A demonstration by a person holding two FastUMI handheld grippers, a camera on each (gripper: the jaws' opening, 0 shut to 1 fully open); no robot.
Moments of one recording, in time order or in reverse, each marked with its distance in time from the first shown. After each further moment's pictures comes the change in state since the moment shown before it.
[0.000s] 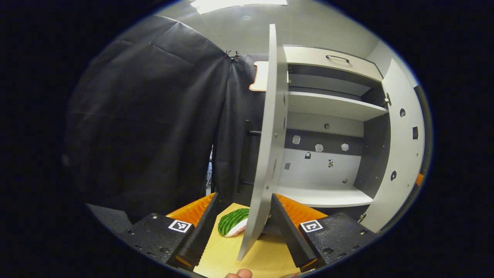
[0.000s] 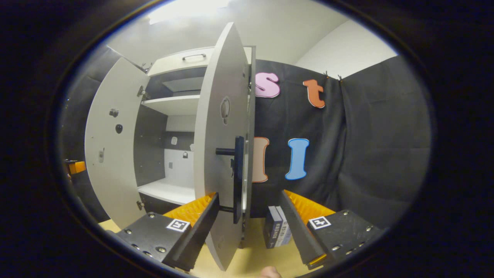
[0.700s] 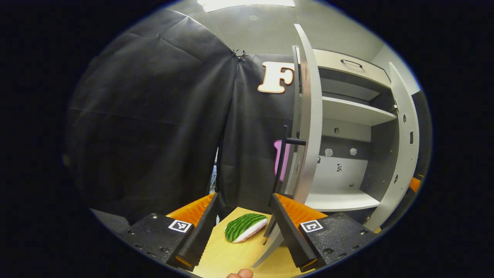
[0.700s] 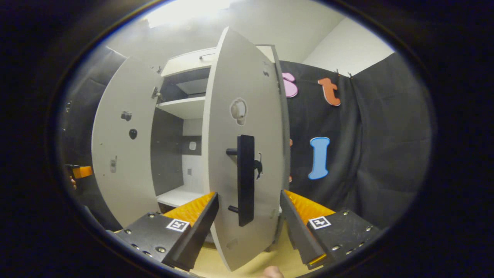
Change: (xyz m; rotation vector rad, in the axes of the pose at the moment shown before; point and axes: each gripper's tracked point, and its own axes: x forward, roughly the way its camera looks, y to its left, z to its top) left arm 0.025 0.033 0.004 -0.019 -0.016 -0.041; right arm 0.017 0.103 -0.002 0.072 -0.018 0.085
